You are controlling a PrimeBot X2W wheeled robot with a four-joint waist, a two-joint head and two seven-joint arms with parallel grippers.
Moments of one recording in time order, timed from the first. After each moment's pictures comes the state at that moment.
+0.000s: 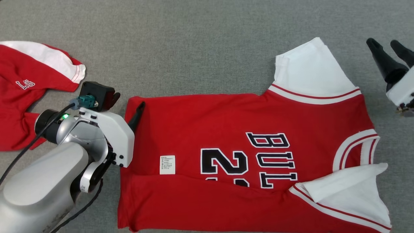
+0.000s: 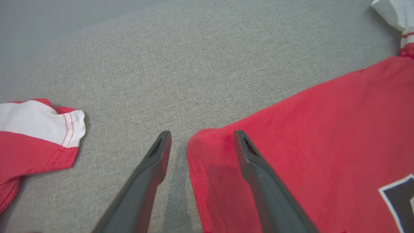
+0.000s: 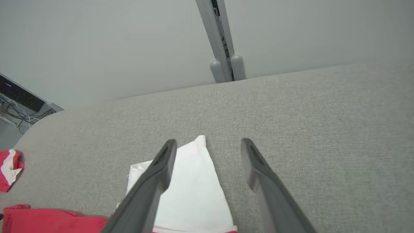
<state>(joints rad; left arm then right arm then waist) -0.77 0.65 -1.04 0.13 -0.94 0.31 0.18 -0.61 -0.32 -0.03 0.17 0.63 0.13 0.54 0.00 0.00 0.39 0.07</state>
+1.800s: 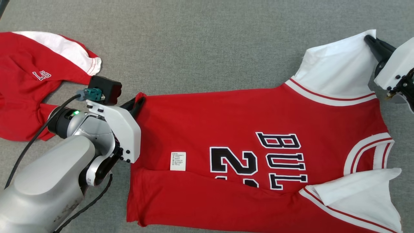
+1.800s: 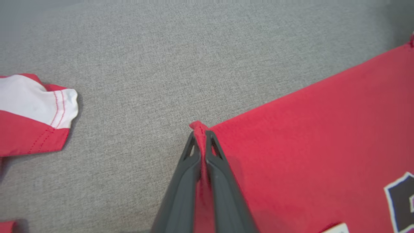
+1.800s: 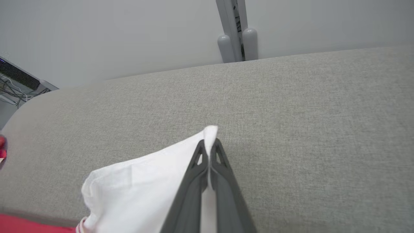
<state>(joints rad) -0.81 0.58 -1.04 0.23 -1.00 0.23 0.19 -0.89 -0.46 0.38 0.61 0.87 0.13 0.35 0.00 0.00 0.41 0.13</state>
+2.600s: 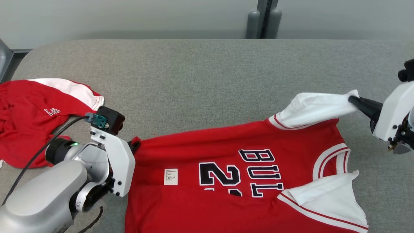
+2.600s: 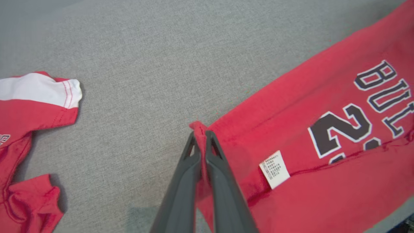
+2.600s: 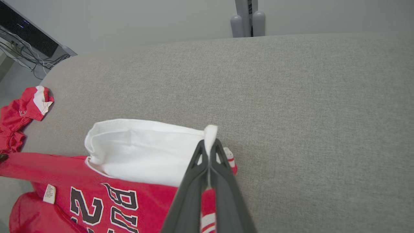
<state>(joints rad) -0.75 0.66 -1.12 0.18 -1.06 0.19 0.35 -0.68 -0.61 0.51 0.40 1.06 0.13 0.51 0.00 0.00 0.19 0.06</state>
